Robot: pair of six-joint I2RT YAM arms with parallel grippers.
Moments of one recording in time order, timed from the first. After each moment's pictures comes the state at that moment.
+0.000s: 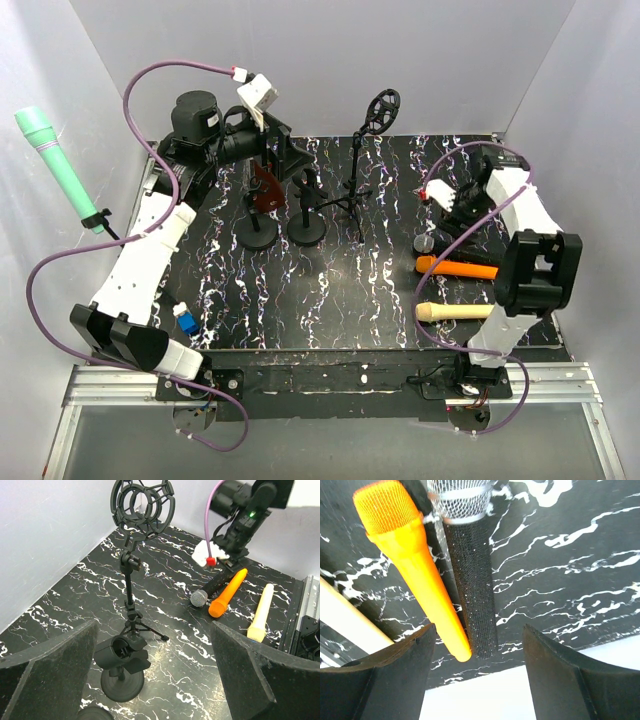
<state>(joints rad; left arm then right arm) -0.36 1.46 1.72 -0.42 0.67 0.06 -0.03 1.78 1.49 -1.19 -0.18 -1.28</state>
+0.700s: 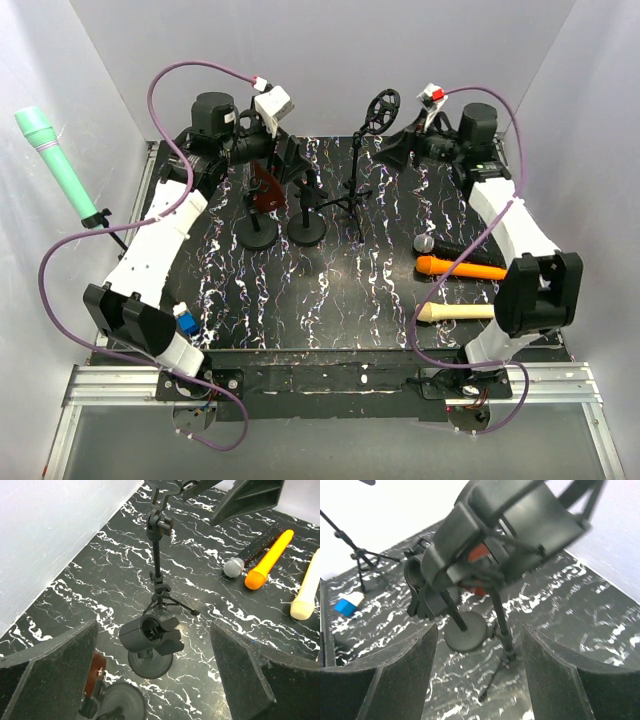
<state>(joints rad) -0.36 1.55 1.73 -0.51 0.60 0.25 0.13 1.59 1.43 -0.02 -0.94 0.04</state>
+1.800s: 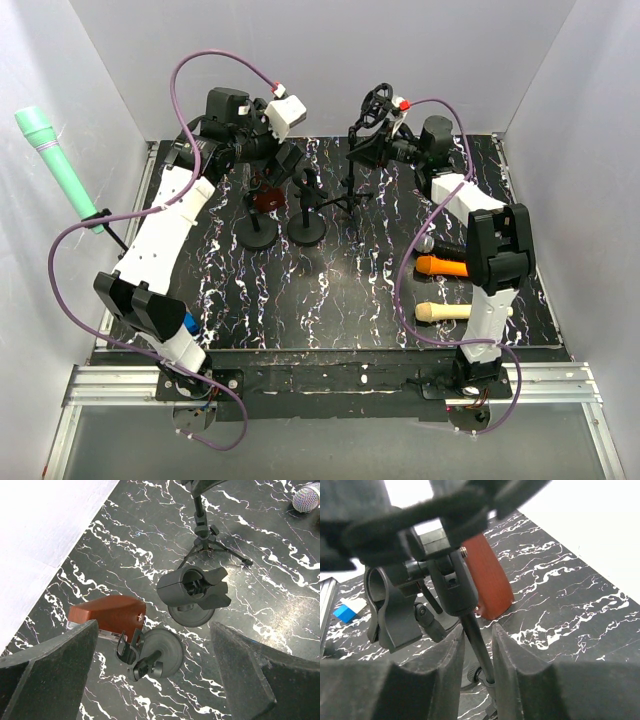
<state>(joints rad) -0.40 1.65 1.95 -0.87 0.30 0.50 0.24 1.97 1.47 0.57 -1.03 0.29</state>
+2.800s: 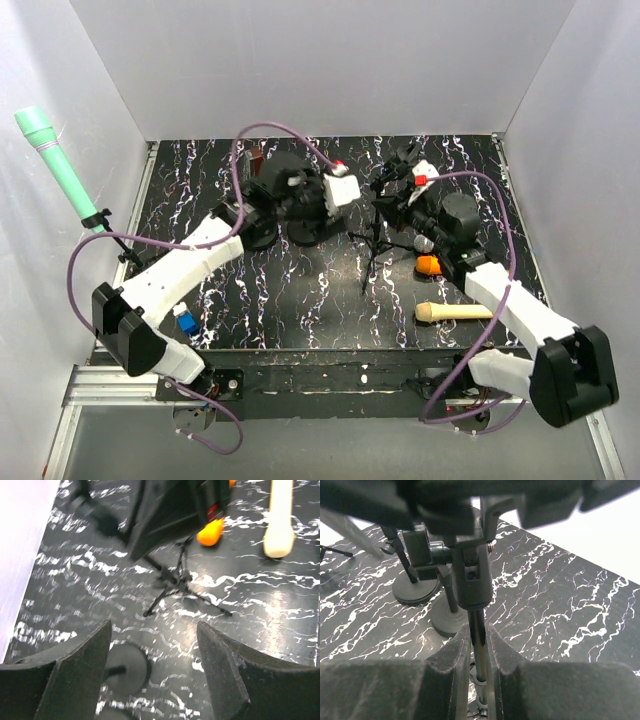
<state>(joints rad) -0.67 1.46 1.45 -0.46 0.44 0.54 0.37 1.19 0.74 0.42 -0.46 0.02</state>
